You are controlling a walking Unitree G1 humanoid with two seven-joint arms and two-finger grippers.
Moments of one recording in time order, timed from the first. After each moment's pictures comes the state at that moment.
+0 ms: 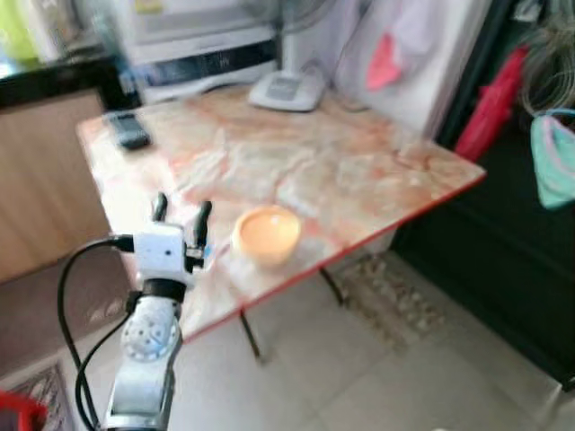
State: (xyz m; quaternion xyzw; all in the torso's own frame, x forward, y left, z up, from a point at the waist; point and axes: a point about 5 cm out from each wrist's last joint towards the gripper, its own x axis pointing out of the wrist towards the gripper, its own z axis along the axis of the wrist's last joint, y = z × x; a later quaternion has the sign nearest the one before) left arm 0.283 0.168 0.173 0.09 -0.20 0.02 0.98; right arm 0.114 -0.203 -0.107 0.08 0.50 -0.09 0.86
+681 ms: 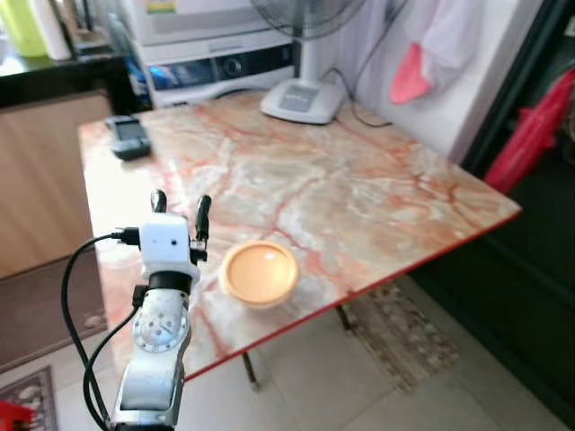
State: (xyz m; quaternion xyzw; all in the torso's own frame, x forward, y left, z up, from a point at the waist) left arm 0.285 0.168 0.182 0.08 -0.18 0.06 0.98; right arm 0.101 -0.211 -0.109 0.08 0.51 -0.10 0.85
